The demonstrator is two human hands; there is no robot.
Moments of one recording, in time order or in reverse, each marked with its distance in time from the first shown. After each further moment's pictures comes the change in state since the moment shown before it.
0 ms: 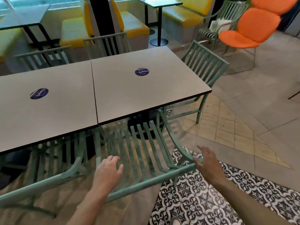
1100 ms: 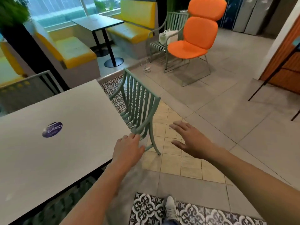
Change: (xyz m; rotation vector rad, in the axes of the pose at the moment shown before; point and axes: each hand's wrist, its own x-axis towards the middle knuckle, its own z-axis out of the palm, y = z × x) left_hand 0.354 0.600 0.043 0.303 0.003 0.493; right_hand 0.412 0.254 -0.325 -0.288 0.011 -0.368
